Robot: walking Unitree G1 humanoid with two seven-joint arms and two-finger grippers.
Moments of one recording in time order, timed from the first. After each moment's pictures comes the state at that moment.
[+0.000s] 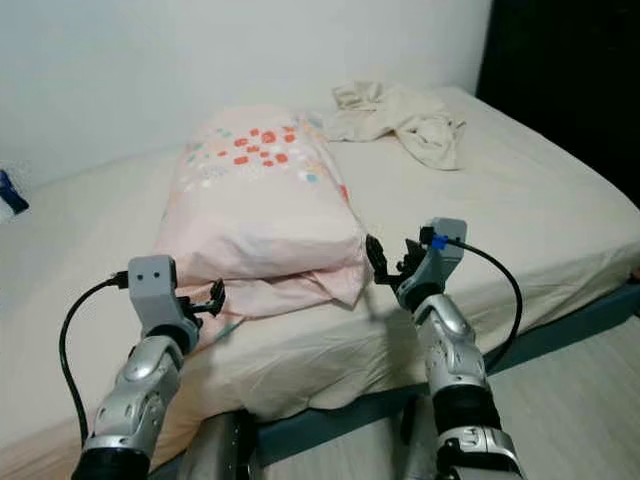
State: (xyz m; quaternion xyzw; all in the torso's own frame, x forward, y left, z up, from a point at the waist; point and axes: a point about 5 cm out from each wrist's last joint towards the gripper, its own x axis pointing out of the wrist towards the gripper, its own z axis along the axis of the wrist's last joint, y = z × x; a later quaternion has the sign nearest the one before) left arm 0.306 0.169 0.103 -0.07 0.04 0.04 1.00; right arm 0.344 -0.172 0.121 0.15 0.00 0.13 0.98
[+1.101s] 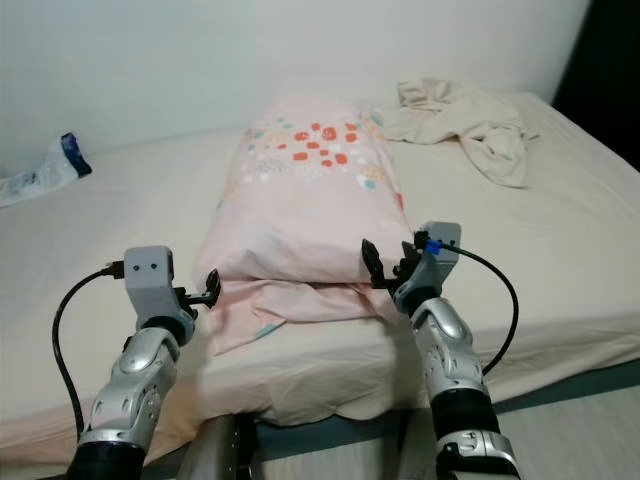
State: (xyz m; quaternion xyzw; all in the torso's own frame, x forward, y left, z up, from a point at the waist) left arm 0.307 0.176 0.109 -0.05 0.03 0.05 1.00; right arm 0.346 -0.163 0.123 0.14 0.00 0.13 0.98
